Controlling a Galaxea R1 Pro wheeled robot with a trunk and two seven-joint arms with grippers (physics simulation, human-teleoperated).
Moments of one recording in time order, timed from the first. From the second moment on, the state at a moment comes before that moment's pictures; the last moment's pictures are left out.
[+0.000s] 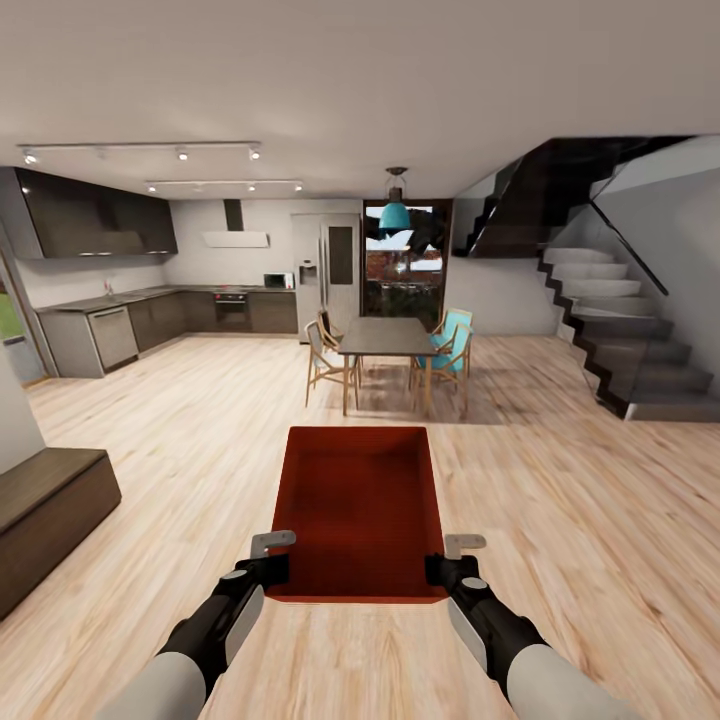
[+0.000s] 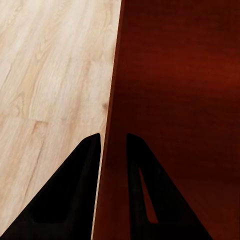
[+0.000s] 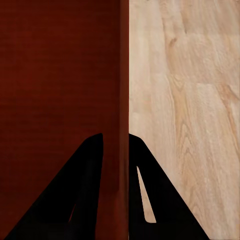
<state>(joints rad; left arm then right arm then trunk) -0.59 -0.09 -0.02 -0.54 0.12 0.22 0.12 -0.64 0.09 0.14 -0.38 -0.10 0.04 -0.16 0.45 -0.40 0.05</state>
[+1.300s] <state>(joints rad) -0.59 -0.09 -0.03 -0.53 0.13 0.22 0.12 -0.64 0.09 0.14 -0.39 -0.09 0.04 -0.16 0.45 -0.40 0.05</state>
